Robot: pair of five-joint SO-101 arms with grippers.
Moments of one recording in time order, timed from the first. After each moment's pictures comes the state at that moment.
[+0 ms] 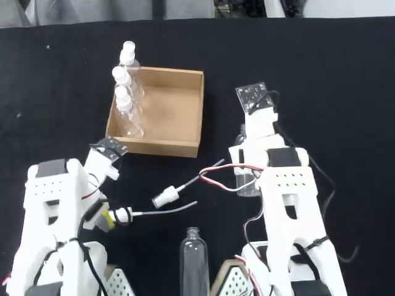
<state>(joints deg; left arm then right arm) -14.9 -37.2 57.4 79.0 -47.1 -3.1 -34.9 50.2 57.9 11.5</state>
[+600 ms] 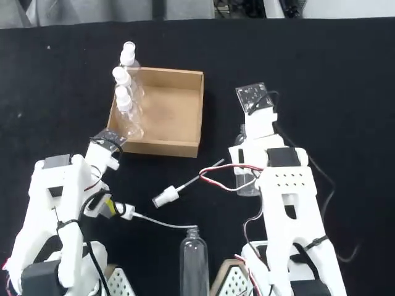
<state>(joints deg) -14.9 -28.4 57.4 65.9 -43.1 -3.1 -34.9 50.2 57.9 11.5</state>
